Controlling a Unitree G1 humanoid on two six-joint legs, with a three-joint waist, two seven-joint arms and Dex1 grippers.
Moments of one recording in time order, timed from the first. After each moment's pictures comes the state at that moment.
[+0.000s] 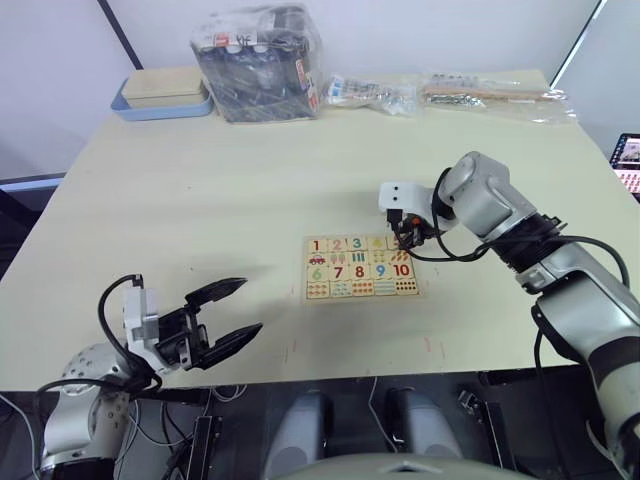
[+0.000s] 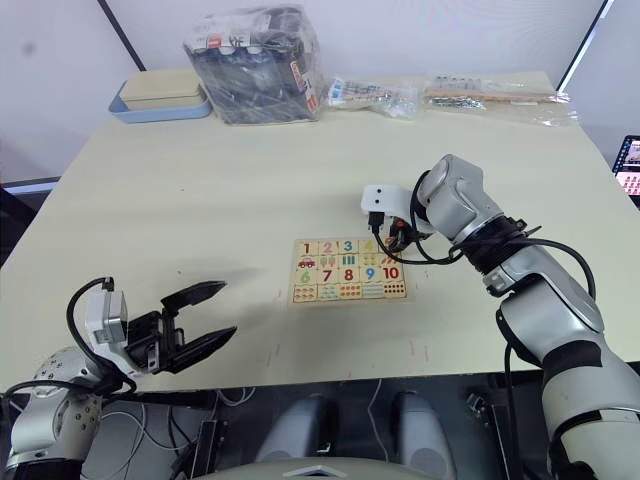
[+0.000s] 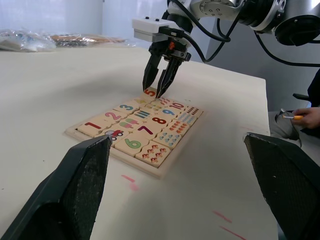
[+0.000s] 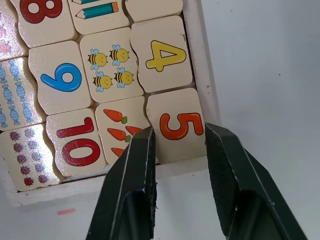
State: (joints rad) left arm 0.18 0.60 0.31 -0.07 -0.71 0.01 -1.35; right arm -1.12 -0.48 0.66 0.45 -0.25 0.69 1.35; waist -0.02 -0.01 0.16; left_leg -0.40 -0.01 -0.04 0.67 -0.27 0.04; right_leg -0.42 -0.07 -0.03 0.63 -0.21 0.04
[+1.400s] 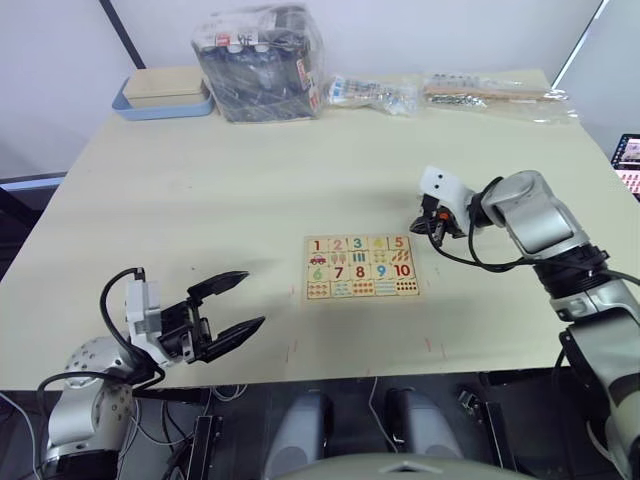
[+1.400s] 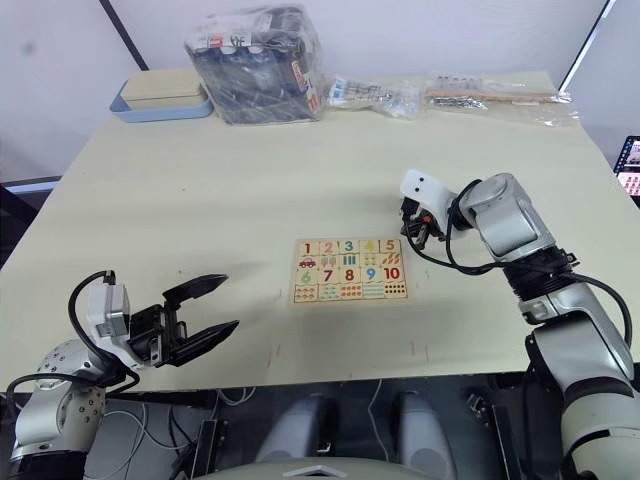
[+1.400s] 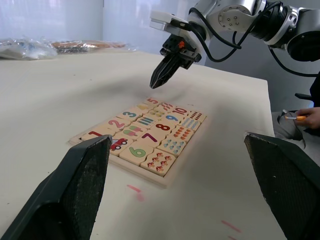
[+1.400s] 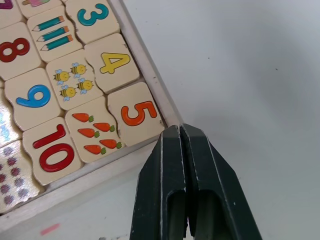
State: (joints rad) left arm 0.15 0.60 0.31 -0.07 -0.70 0.01 -1.34; right arm -0.89 -0.57 0.38 0.29 -0.05 0.69 1.13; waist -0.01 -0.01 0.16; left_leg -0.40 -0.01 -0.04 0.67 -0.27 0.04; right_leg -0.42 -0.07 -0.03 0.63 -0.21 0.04
